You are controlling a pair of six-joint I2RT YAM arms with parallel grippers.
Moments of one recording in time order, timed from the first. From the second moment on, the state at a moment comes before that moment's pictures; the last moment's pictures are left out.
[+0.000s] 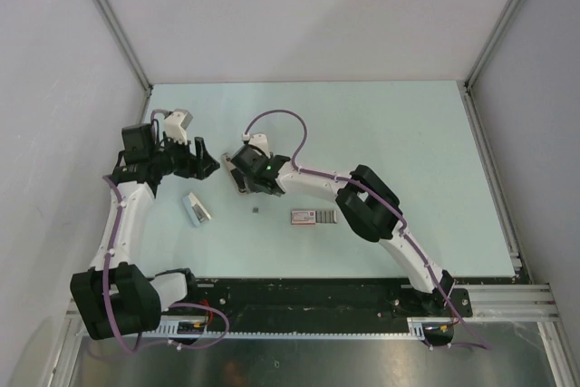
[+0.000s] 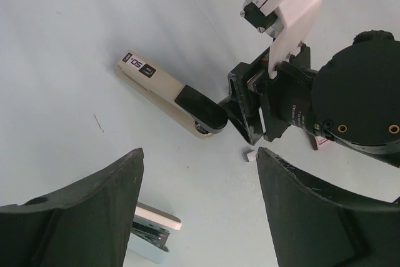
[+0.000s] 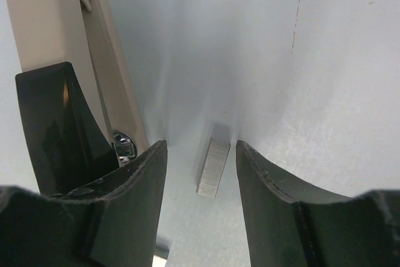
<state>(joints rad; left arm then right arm) 0.17 1.14 0.93 -0.50 0.65 0.17 1.00 2.35 1.89 -0.47 0.38 0.60</state>
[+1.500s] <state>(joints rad) 0.17 1.13 0.92 -0.50 0.63 0.18 1.00 2.31 1.82 -0.50 0.41 0.66</state>
